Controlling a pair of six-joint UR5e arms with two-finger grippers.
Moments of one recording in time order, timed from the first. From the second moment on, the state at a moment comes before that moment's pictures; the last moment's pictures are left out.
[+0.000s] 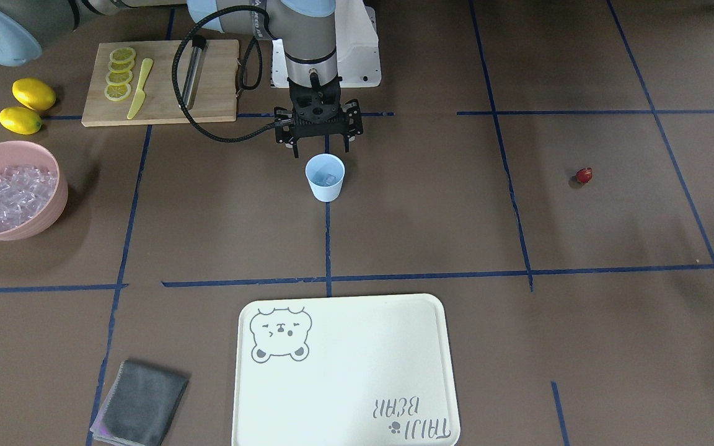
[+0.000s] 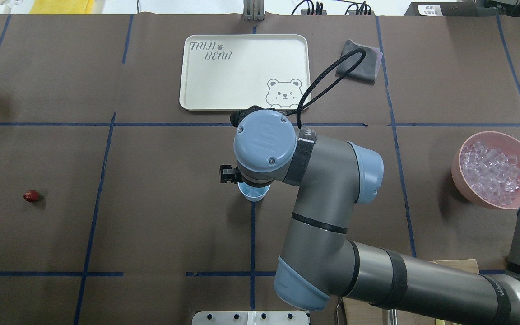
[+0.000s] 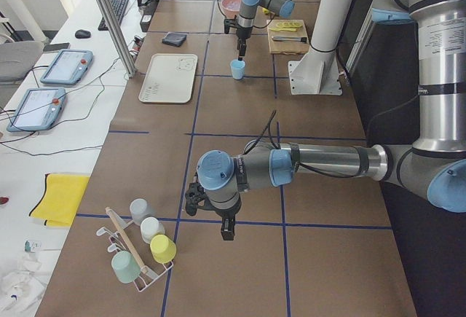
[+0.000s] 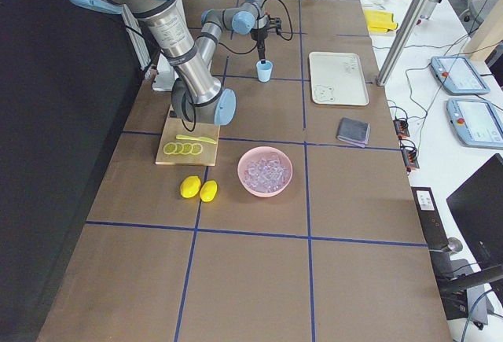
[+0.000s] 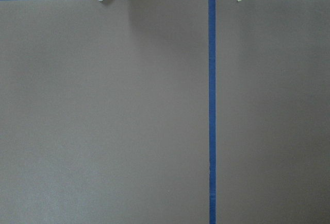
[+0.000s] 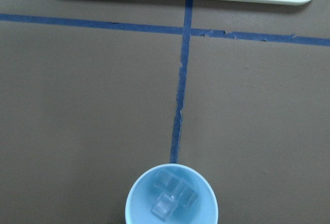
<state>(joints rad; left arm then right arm) -1.63 -1.43 -1.75 -1.35 -2.36 0.20 0.45 -0.78 1.75 -1.73 1.74 1.17</state>
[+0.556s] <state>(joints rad) -1.63 -1.45 -1.78 -1.37 -2.35 0.20 0.83 -0.85 1.76 -1.74 2.04 0.80</state>
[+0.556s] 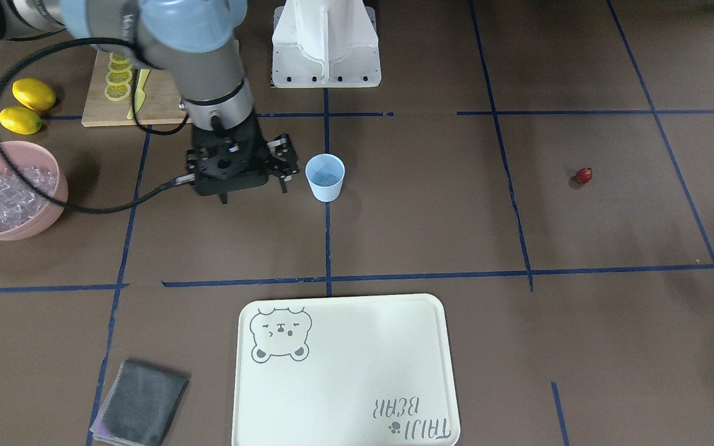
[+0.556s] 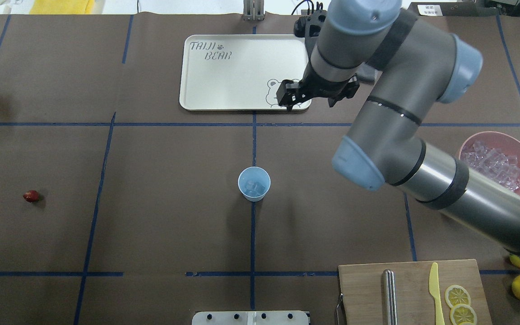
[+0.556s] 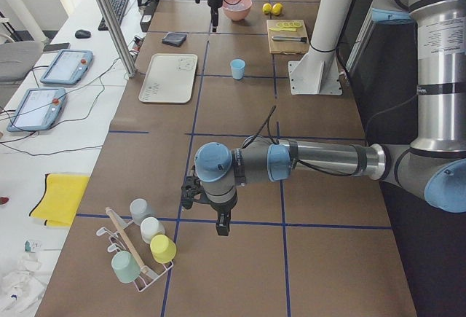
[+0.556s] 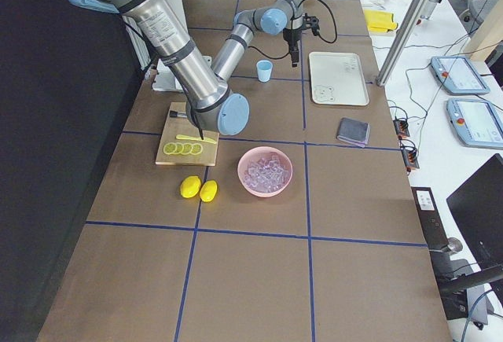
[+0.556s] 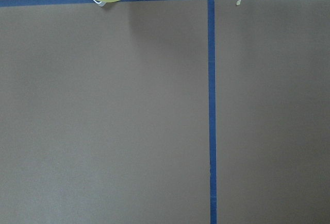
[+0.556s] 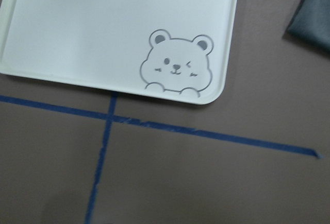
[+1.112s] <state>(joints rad) -1.63 -1.48 -1.82 -1.54 -2.35 0.18 1.25 -1.14 1.75 -1.74 2.27 0.20</state>
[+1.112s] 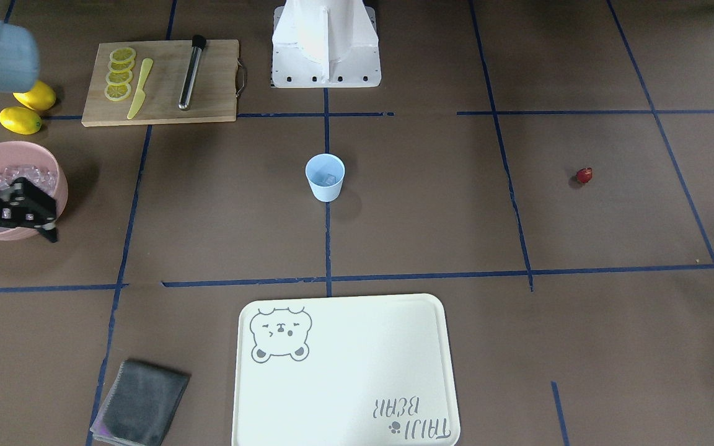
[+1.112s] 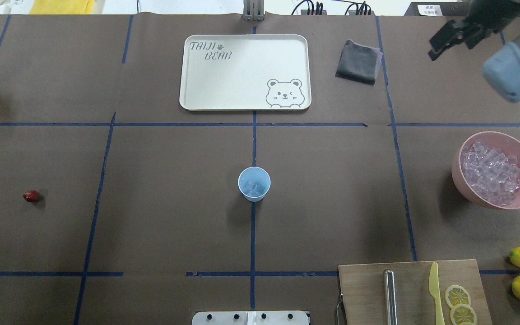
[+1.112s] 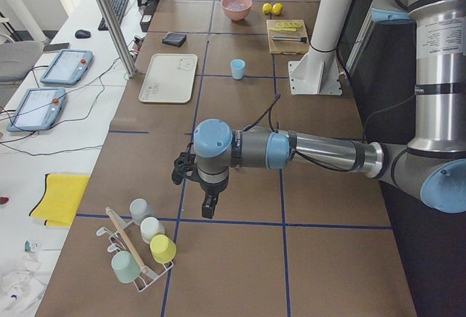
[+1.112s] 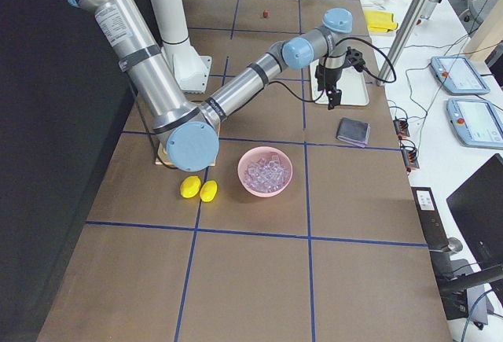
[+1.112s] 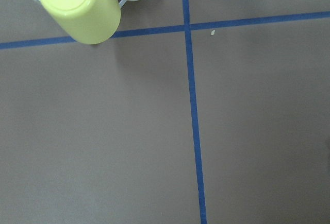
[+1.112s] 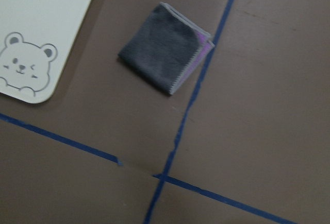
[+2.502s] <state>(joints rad) -1.13 -1.57 -1.90 -1.71 -2.17 -0.52 1.67 -1.72 1.76 -1.74 2.28 -0.20</state>
